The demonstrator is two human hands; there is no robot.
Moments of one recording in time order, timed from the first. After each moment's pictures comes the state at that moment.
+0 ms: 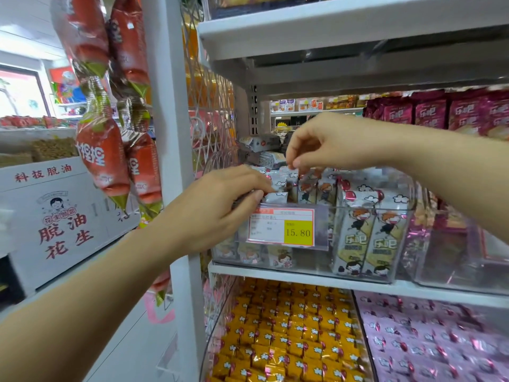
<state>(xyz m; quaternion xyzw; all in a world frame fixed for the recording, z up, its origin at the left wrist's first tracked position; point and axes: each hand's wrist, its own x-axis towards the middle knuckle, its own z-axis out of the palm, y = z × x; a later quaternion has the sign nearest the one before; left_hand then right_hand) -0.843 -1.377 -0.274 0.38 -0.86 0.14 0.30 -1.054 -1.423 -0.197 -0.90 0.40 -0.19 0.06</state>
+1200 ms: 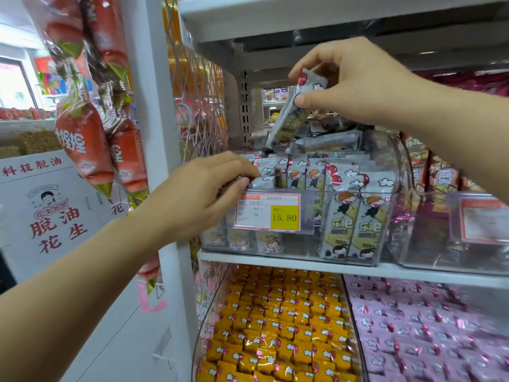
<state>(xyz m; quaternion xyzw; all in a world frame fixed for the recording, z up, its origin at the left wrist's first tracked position) -0.843 -1.373 -0.275 0.41 -0.85 0.16 0.29 -1.076 -1.413 -0.183 -0.83 0.38 -0.41 -0.04</state>
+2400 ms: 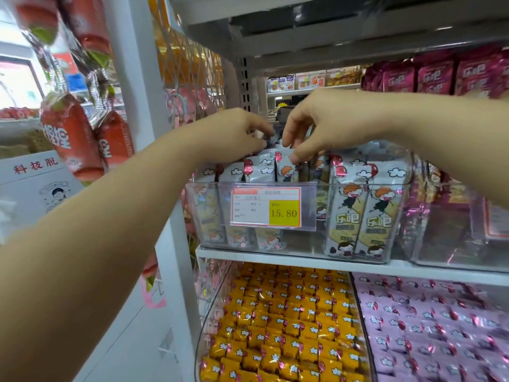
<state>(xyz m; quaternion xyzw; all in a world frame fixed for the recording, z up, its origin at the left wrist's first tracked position) -0.887 -1.420 -0.214 0.58 -0.79 0.05 0.18 -1.066 -1.447 -0.205 -0.89 0.40 -0.18 0.08</state>
